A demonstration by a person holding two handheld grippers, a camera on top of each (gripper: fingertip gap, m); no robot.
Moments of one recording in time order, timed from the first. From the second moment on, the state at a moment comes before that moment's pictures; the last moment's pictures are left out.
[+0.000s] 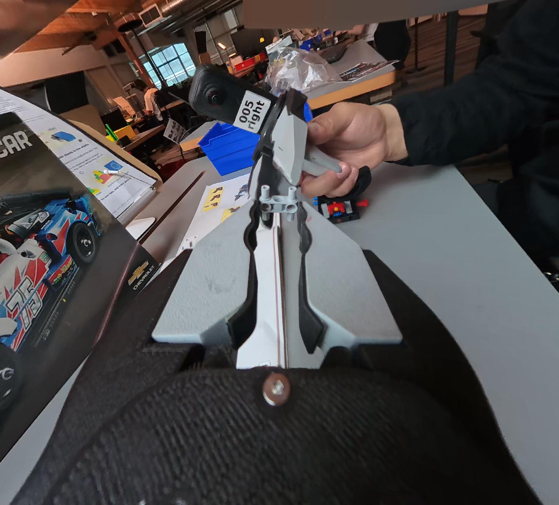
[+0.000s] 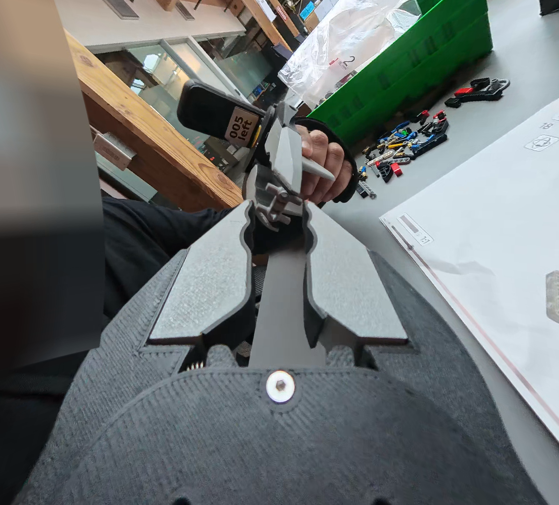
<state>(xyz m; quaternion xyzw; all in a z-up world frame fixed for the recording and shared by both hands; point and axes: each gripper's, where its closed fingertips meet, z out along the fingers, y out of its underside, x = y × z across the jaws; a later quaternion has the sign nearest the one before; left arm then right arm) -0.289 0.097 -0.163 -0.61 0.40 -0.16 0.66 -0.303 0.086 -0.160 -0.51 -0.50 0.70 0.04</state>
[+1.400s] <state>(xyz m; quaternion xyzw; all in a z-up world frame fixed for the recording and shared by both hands) -0.288 0.105 -0.172 -0.64 0.40 -0.10 0.65 -0.311 0.091 -0.167 -0.51 -0.48 0.71 0.03</state>
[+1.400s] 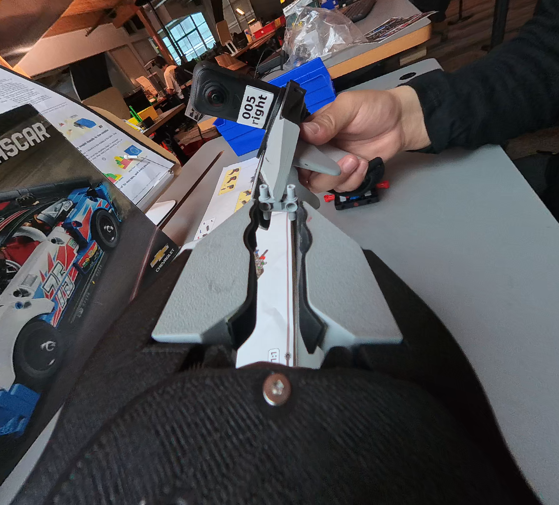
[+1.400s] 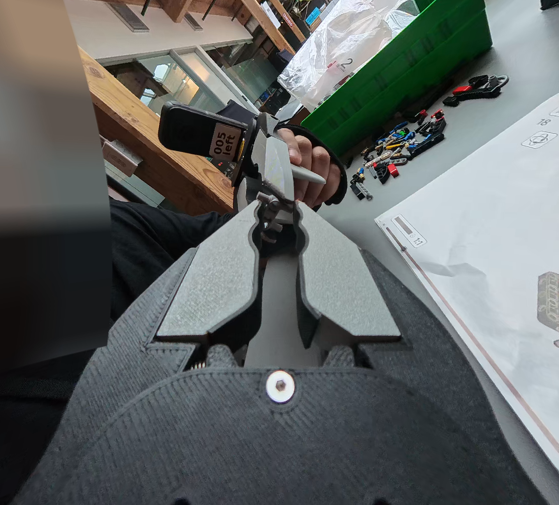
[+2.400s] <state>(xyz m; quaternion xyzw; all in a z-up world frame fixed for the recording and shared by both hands) -0.323 0.119 -0.181 -0.68 0.36 -0.07 0.63 -0.316 0.085 -0.301 -0.64 -0.68 0.33 0.12</state>
